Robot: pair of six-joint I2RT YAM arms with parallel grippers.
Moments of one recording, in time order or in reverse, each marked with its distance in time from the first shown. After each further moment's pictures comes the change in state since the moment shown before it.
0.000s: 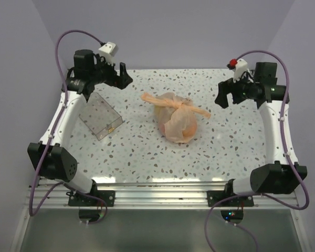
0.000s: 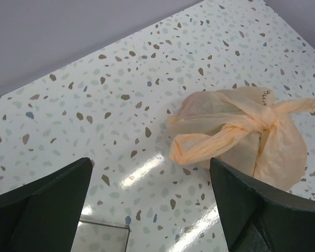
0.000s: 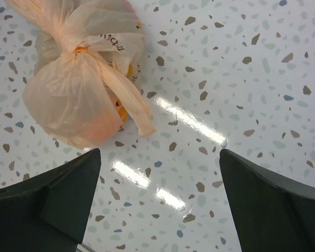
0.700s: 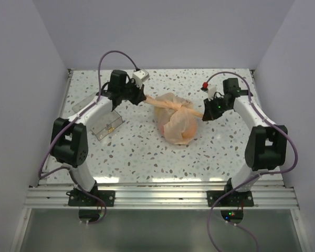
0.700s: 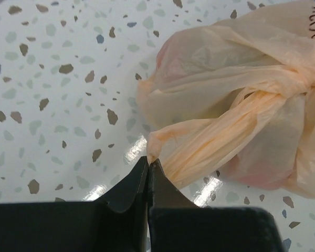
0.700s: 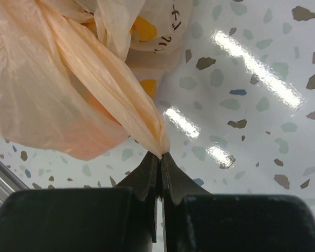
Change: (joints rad) left arm -0.169 0.170 -0.225 0.230 -0.050 0.166; right arm 0.102 0.243 -0.272 0.146 -0.035 -0.027
